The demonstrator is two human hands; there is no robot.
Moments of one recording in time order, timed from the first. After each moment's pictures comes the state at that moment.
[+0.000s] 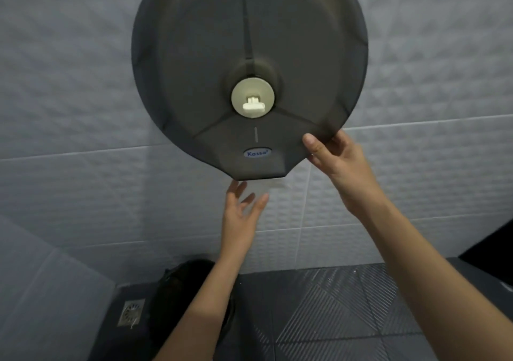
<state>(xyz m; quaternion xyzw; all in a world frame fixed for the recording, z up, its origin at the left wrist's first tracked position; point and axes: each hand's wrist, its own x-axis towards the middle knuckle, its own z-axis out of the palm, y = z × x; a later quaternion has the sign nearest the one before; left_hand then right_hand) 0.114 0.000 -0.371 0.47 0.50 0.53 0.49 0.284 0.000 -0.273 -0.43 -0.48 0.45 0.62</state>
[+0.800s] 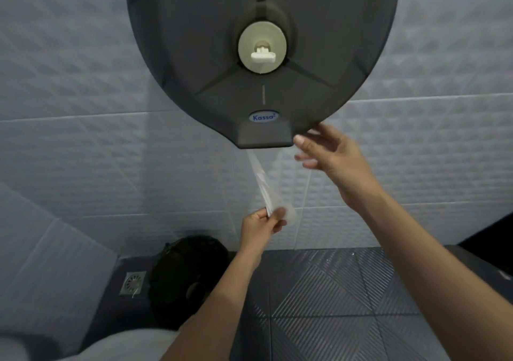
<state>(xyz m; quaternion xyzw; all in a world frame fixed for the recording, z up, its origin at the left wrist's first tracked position) 0.133 -0.020 -0.456 0.34 0.55 0.44 0.62 0.275 -0.006 -0.309 -0.51 -0.49 0.47 0.53</state>
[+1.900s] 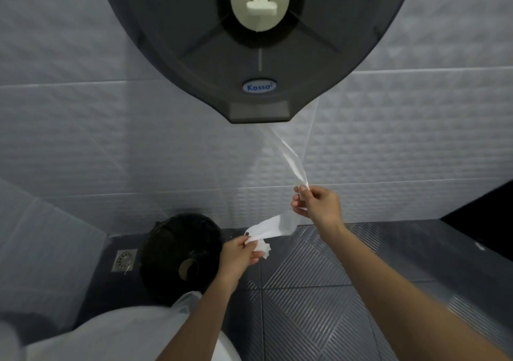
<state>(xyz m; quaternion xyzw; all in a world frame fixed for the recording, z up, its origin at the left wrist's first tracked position) 0.096 -0.075 -0.531 0.31 0.66 0.31 0.61 0.272 -0.029 -0.462 -0.66 -0.27 0.51 0.49</state>
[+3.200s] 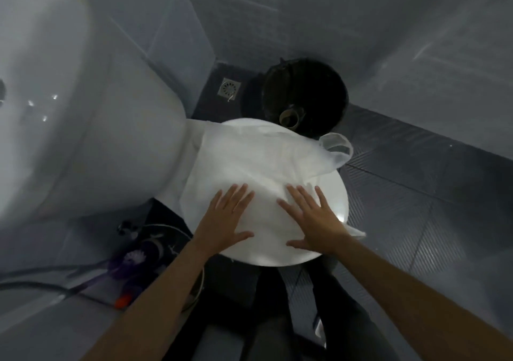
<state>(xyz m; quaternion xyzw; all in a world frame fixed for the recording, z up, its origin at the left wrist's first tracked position) -0.209 -0.403 -0.580 0.74 0.63 -0.07 0.22 0.047 -0.308 -0.567 -0.31 -0.92 0.18 -0.18</state>
